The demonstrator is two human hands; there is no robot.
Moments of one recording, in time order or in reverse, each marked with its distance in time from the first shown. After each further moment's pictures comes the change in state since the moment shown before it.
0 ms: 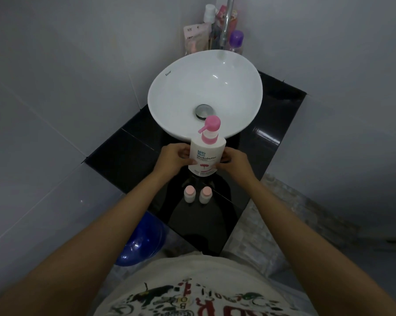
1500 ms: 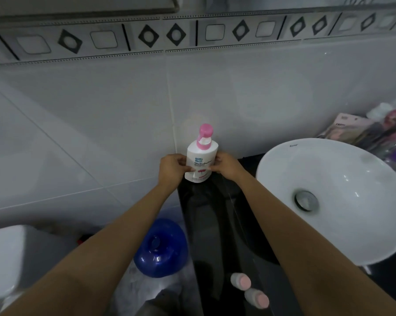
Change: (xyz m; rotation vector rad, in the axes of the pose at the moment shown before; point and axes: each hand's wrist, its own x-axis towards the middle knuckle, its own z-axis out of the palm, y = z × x) left_hand -0.015 -0.087 -0.177 -0.101 0.924 -0.374; right_hand 0.170 -0.188 0.192 -0.235 -0.775 -0.339
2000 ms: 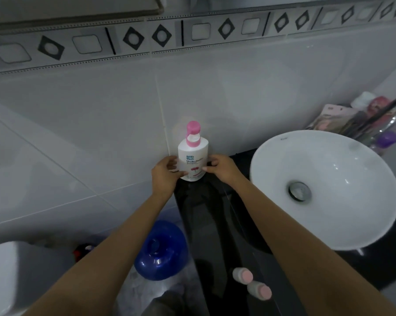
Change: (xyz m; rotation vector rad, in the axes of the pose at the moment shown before) left_hand -0.013 -0.012 0.002 0.017 0.057 0.019; right_hand -0.023 -0.002 0.008 0.060 0.132 0.104
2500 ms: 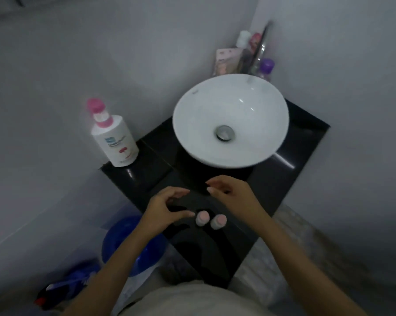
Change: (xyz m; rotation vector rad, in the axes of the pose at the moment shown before) left_hand -0.150 0.000 0.031 -0.063 -0.915 0.296; right_hand -0.256 0.073 -0.002 0.224 0.449 0.131
